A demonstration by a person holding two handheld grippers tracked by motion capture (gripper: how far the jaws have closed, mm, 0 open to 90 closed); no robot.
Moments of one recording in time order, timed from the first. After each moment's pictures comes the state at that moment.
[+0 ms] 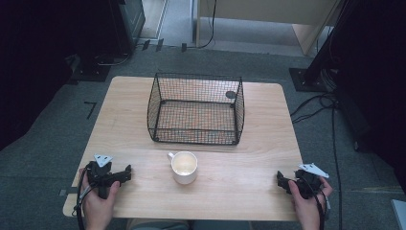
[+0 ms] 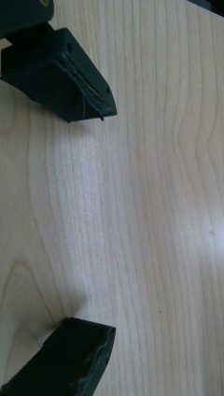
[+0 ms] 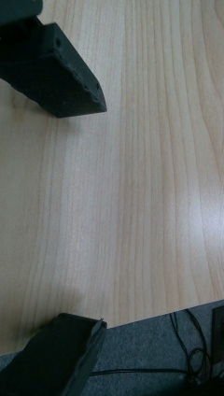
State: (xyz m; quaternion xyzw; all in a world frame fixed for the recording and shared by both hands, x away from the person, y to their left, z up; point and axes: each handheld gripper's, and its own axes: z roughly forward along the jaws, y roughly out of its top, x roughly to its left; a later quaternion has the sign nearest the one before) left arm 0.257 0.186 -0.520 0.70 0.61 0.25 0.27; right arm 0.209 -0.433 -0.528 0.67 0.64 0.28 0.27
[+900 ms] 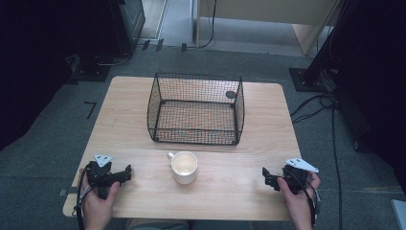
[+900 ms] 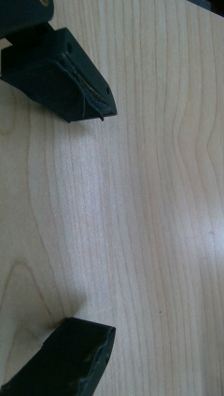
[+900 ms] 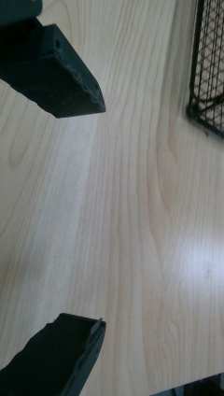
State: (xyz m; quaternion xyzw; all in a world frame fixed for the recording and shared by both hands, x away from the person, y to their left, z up) left arm 0.257 0.186 -0.520 0.70 0.61 0.25 0.27; right arm 0.214 -0.383 -0.492 0.61 0.67 0.34 0.24
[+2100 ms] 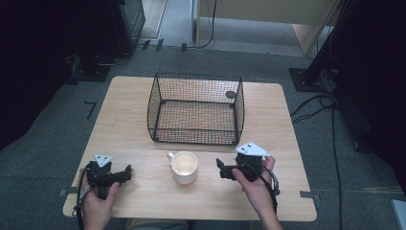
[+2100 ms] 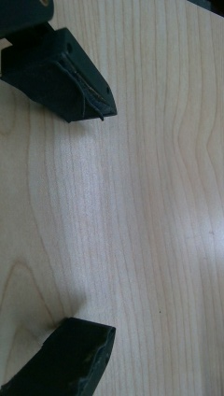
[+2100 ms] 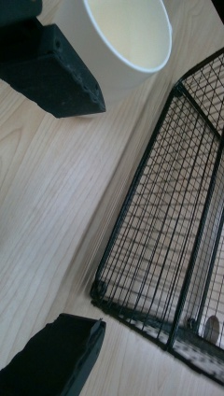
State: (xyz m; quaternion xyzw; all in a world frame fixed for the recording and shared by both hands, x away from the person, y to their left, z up) left arm 0.257 0.186 -0.520 0.70 0.61 0.25 0.27; right arm 0.243 -0.248 -0.443 0.50 0.74 0.40 0.21
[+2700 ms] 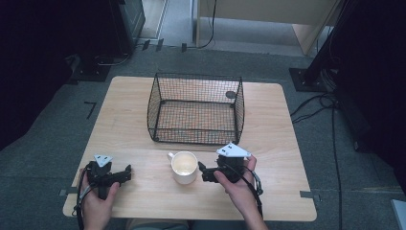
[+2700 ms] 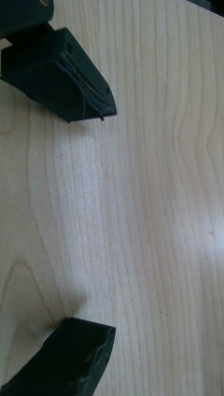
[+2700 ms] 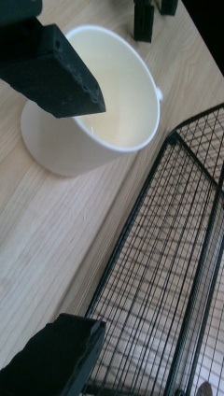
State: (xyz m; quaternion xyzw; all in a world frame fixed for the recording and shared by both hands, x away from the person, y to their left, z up) left arm 0.257 0.186 -0.520 0.70 0.61 0.25 0.27; right arm 0.242 -0.201 -0.443 0.47 0.76 0.42 0.18
